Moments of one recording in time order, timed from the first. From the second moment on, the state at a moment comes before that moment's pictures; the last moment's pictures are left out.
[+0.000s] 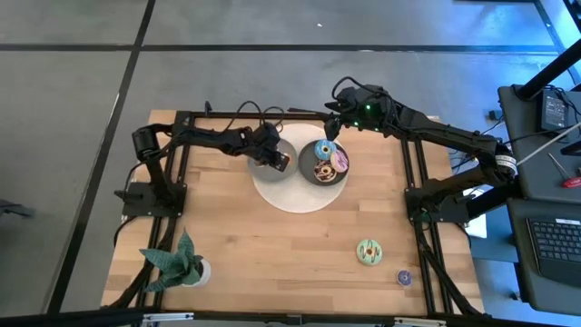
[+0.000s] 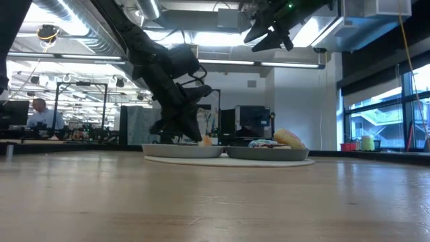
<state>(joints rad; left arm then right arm) 0.44 1.78 0.97 -0.10 0.15 -0.64 -0.43 1.34 1.21 -0.28 0.11 0.19</state>
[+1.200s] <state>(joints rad) 0.45 1.78 0.97 -0.09 0.11 -0.72 -0.43 1.34 1.21 -0.31 0.11 0.17</state>
